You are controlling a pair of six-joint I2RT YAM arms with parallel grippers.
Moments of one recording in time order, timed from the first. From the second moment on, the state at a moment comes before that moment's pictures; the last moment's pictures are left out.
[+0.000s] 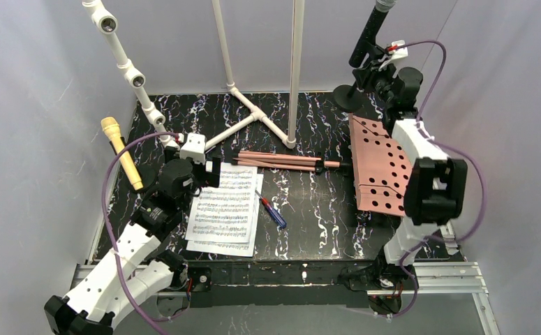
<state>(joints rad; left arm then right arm) -0.54 0.76 0.73 -0.32 -0.43 0.01 -0.01 1.84 1.44 0.45 -0.42 0.15</state>
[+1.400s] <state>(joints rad) -0.53 0.62 0.74 -0.36 -0.10 -0.06 0.56 0.87 0.27 0.43 -0.33 0.16</state>
